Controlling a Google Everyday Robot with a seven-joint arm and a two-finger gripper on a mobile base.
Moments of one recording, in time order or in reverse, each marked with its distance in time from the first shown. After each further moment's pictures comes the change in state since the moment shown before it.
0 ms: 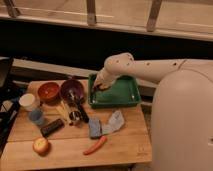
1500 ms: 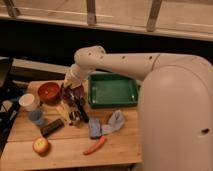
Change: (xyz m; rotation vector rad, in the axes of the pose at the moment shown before) arm 0.083 0.150 0.016 -0.143 0.178 -0.382
